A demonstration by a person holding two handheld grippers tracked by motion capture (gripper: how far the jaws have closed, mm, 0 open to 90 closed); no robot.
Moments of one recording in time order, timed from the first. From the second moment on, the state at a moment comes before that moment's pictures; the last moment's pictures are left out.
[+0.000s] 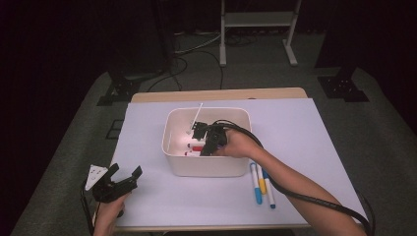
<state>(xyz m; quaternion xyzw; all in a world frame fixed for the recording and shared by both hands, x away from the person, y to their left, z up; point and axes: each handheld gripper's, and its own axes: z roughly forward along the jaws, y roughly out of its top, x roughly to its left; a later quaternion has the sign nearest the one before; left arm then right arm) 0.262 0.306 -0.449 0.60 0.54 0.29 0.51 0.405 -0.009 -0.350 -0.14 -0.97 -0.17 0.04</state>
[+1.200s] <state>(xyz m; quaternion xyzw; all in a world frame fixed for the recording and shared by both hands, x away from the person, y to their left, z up) 0.263 0.303 -0.449 0.60 0.54 0.29 0.51 0.369 -0.099 -0.261 -0.19 -0.94 -0.28 -0.04</state>
